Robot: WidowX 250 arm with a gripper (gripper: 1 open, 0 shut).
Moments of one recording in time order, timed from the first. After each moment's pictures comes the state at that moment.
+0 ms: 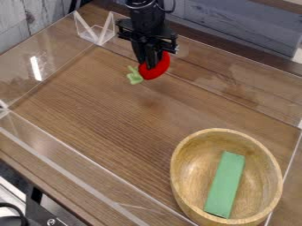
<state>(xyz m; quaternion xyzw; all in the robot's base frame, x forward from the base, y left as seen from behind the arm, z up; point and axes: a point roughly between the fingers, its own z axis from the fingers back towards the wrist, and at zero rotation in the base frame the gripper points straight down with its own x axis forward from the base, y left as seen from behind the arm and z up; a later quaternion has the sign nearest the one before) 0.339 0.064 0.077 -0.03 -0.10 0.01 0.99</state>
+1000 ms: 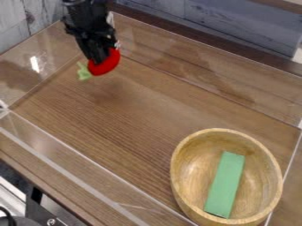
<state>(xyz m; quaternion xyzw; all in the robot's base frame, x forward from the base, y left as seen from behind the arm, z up) 0.295 0.155 0.076 -0.02 -0.11 0.02 0.99</state>
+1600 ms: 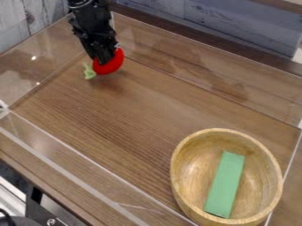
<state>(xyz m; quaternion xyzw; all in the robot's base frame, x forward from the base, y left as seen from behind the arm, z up) 0.316 0.168 0.059 -0.04 -0.11 -0.03 0.99</state>
